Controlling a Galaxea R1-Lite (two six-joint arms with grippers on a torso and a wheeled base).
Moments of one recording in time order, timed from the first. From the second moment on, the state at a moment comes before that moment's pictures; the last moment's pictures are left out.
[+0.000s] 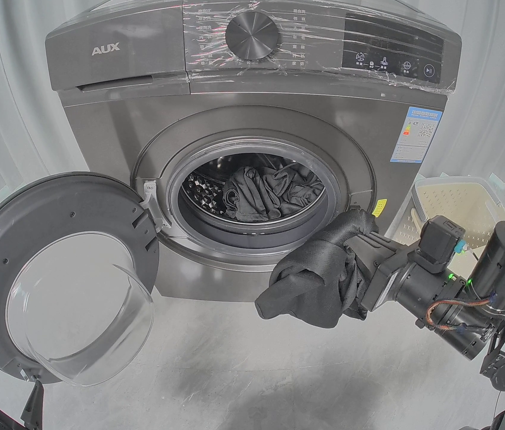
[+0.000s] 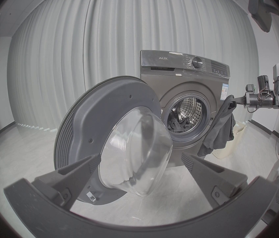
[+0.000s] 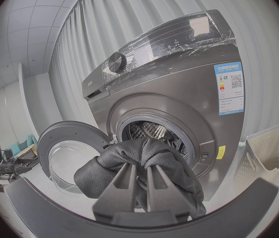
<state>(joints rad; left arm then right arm) 0.00 0.02 -0.02 0.00 0.00 0.01 0.80 1.62 -0.44 -1.25 -0.23 0.12</state>
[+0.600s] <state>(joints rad) 0.00 0.02 -0.02 0.00 -0.01 0.00 0.83 1.70 -0.49 -1.26 -0.24 0.12</state>
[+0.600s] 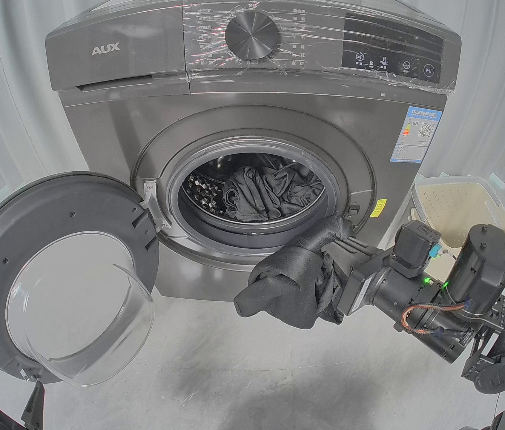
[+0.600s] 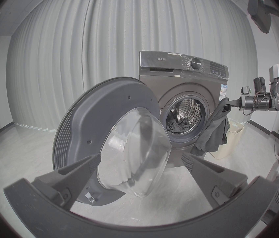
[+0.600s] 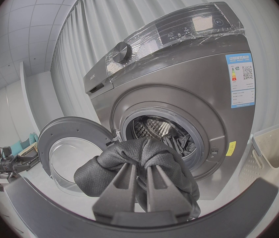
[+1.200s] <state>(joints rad) -0.02 0.26 -0.22 -0.20 -0.27 0.01 0.84 1.76 -0.56 -1.28 -0.27 0.12</state>
